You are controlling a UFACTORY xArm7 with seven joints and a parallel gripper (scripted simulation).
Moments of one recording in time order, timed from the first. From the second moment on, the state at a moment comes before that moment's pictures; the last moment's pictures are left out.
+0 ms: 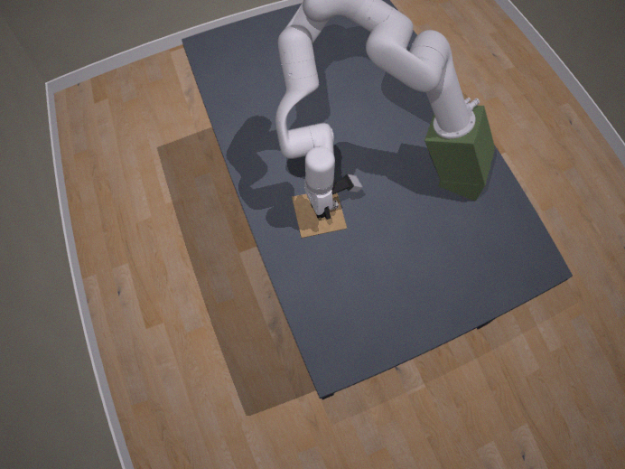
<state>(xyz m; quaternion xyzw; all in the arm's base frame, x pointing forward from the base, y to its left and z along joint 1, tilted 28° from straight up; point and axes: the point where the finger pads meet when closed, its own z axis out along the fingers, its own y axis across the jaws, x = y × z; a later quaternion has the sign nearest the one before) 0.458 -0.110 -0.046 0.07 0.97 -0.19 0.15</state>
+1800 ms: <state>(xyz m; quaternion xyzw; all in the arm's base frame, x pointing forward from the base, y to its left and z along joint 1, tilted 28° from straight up) 0.436 -0.084 0.024 0.10 0.97 -0.18 0.16</state>
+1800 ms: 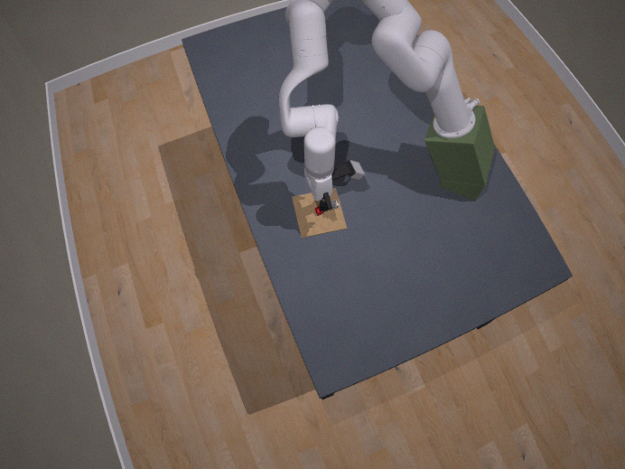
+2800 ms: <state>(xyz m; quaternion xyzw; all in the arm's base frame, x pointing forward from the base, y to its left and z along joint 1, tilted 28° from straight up) 0.410 -0.144 0.028 0.49 0.84 -0.10 0.21</state>
